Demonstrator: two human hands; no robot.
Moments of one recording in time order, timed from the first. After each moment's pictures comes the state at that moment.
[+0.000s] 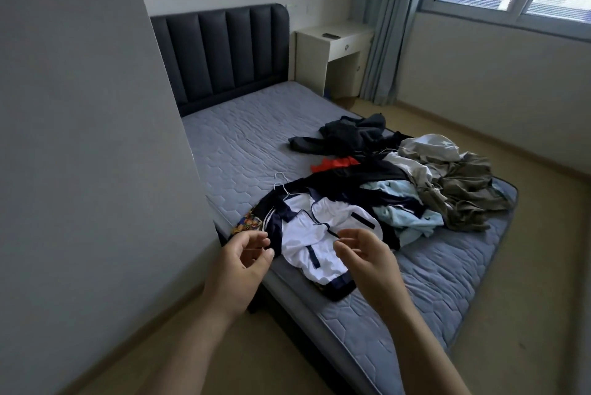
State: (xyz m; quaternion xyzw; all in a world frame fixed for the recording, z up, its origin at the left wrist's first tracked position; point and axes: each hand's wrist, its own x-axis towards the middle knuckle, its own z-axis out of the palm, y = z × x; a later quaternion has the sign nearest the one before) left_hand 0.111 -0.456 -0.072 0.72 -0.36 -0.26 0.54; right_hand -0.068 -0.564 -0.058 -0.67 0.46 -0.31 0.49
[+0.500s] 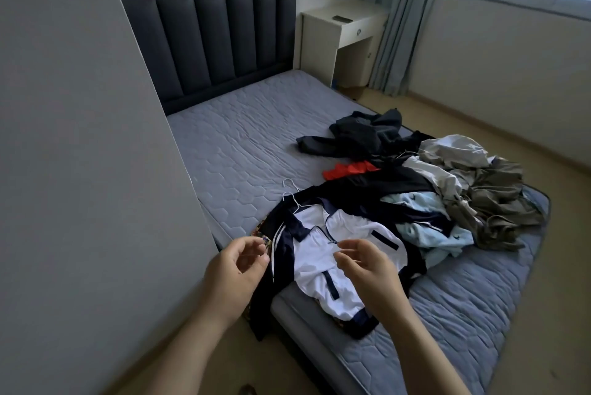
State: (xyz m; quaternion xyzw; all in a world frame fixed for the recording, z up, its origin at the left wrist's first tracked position) left_hand 0.249 -0.572 -0.095 0.74 -0.33 -0.28 0.52; right_hand 0.067 -0.687 -0.101 -0.66 0.49 -0.25 0.51
